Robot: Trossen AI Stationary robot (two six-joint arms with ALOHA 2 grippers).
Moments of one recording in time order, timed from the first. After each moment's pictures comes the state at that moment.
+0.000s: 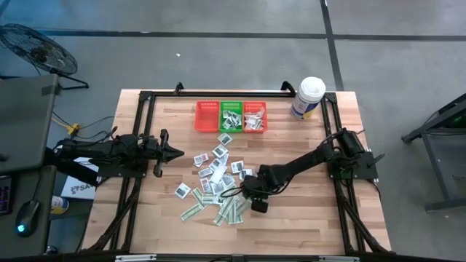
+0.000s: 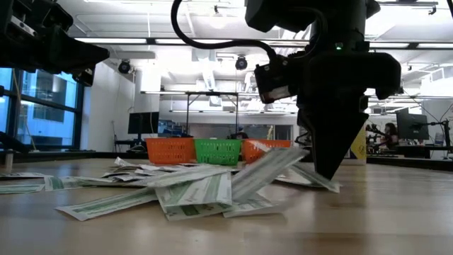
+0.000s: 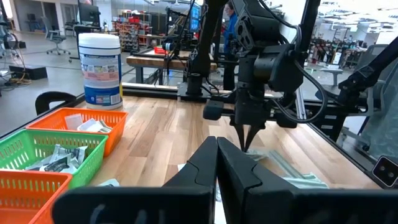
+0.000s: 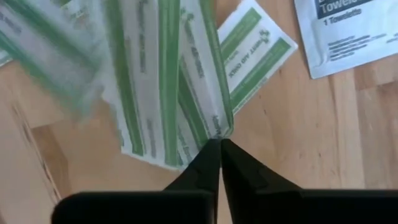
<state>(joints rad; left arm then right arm) -0.08 0.01 0.01 0.02 -0.06 -0.08 0.34 2.01 1.26 -0.66 -0.04 0.61</state>
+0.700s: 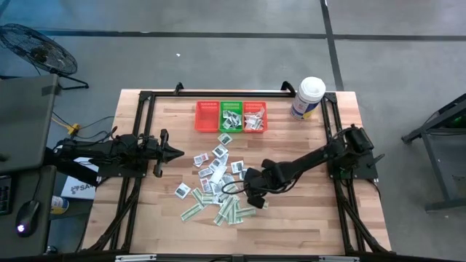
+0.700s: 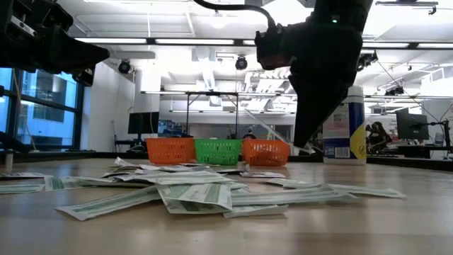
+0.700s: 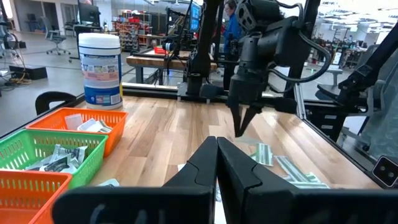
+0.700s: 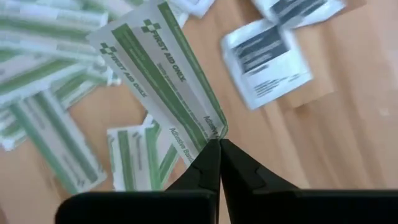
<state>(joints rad) -0.08 0.01 0.01 0.02 -0.06 -0.08 0.33 1.87 1.26 -0.68 0.20 0.73</state>
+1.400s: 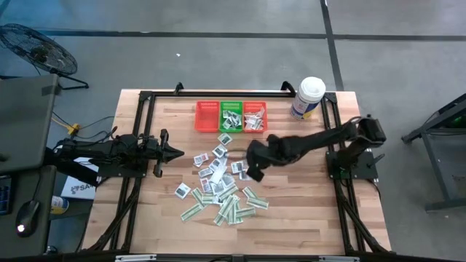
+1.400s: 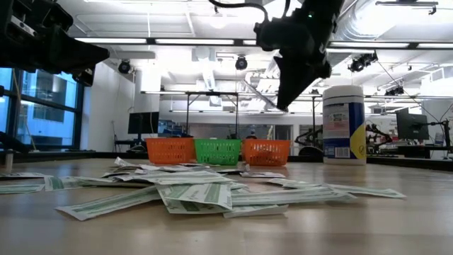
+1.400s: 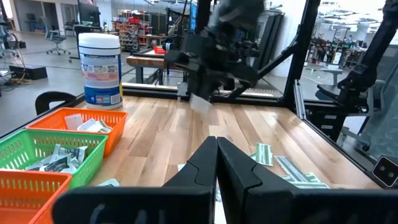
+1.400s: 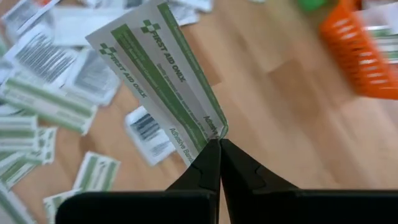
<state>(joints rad) -0.08 0.01 0.01 0.02 -0.06 -0.08 0.13 1.69 1.26 -0.77 0.29 0.65</state>
